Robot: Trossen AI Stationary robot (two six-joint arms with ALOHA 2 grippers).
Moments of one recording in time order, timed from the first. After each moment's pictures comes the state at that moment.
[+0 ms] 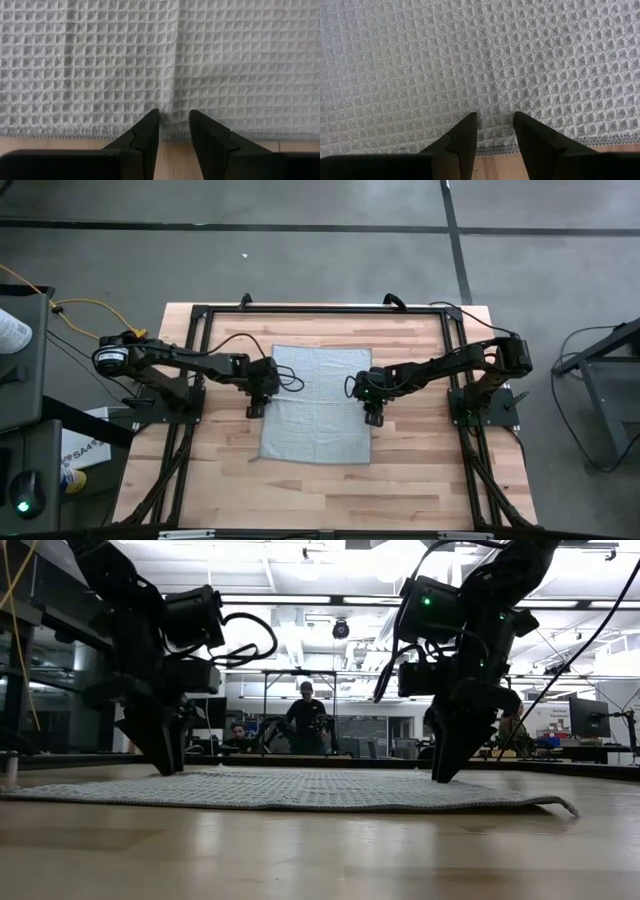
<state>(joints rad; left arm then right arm) 0.18 1.39 0.60 -0.34 0.11 0.17 -0.04 1.68 0.80 -0.32 -0.02 0.14</state>
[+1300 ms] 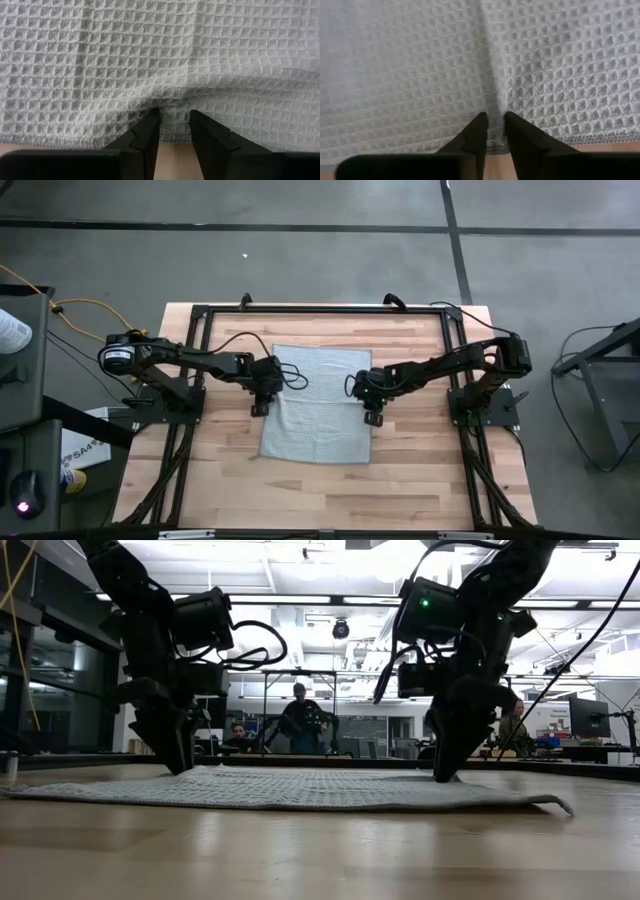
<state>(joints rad) 0.18 1.49 0.61 -0.35 0.10 0.10 -0.04 1.68 0.80 -0.35 -0.05 0.17</state>
